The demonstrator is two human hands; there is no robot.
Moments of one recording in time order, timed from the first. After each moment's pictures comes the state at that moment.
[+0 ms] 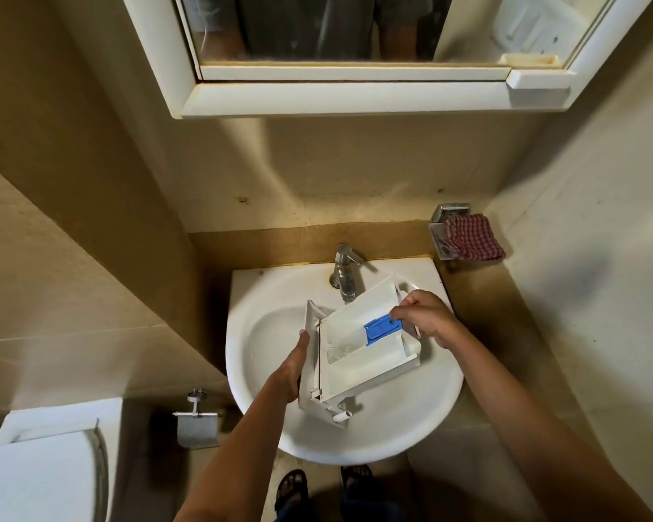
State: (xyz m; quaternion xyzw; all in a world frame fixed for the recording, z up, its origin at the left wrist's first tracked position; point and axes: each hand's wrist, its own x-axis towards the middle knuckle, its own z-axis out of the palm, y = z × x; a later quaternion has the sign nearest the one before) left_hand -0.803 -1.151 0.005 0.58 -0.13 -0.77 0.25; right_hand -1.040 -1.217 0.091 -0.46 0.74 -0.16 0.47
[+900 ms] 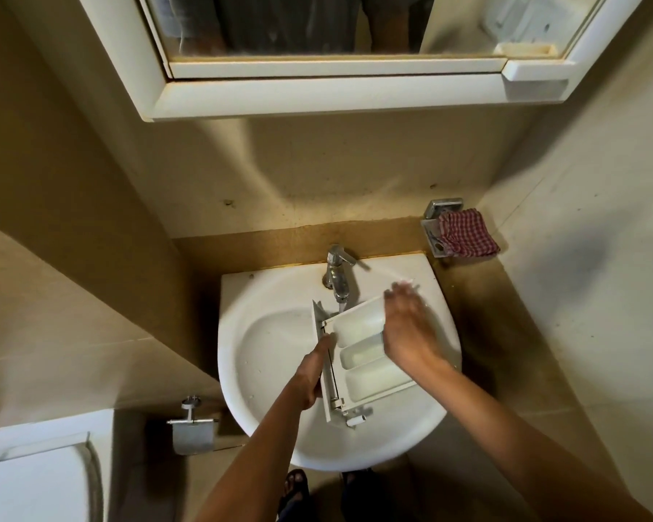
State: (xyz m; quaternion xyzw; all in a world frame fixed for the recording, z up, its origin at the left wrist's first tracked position) left_hand -0.837 -1.157 -0.011 0.60 -0.17 -0.75 0.24; right_hand -1.009 -1.181 0.083 -0.74 0.66 0.04 0.09
